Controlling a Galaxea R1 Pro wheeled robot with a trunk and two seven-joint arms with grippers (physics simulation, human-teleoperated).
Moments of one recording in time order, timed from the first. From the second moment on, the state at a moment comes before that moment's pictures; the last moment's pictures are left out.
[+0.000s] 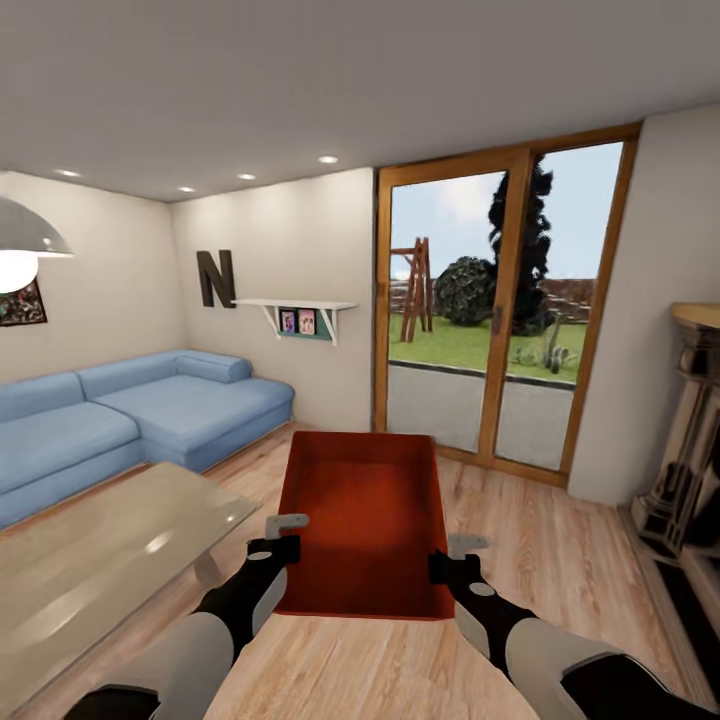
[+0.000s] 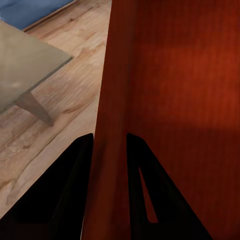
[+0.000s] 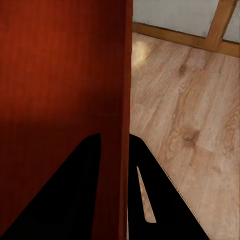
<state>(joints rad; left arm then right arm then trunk) -0.72 -0.15 -0.04 -0.34 0.06 0.10 0.26 -0.78 0.08 0.25 -0.04 -0.22 -0.24 -0.09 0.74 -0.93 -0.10</state>
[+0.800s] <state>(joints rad) -0.72 -0.14 -0.04 -0.34 0.06 0.09 0.26 -0.78 0.08 0.25 -0.04 -0.22 -0.25 -0.09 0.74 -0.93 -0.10</state>
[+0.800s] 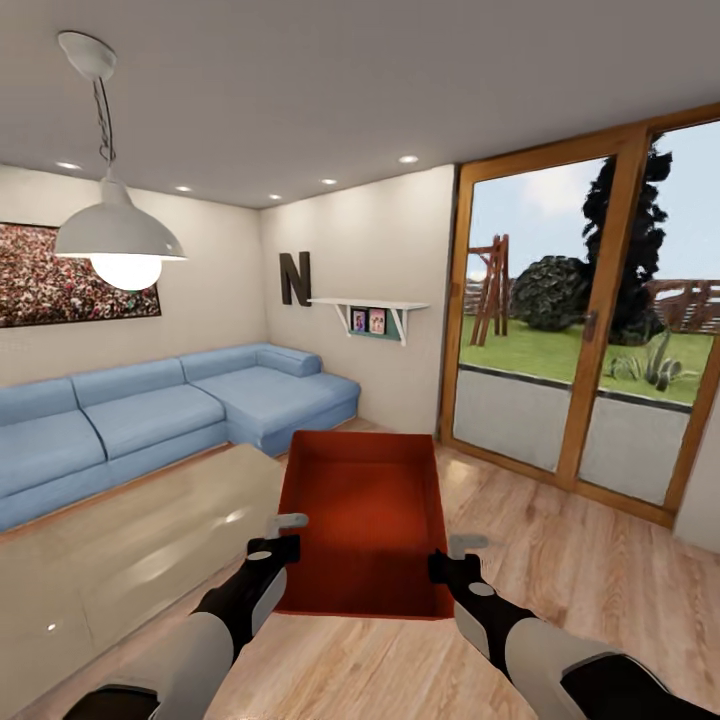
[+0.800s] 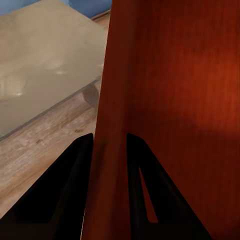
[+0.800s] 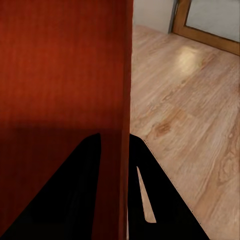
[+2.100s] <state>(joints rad) -0.72 -0.14 -0.04 -0.34 0.06 0.09 0.26 -0.78 0.09 0.25 -0.03 -0.22 -0.25 -0.09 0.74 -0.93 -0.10</state>
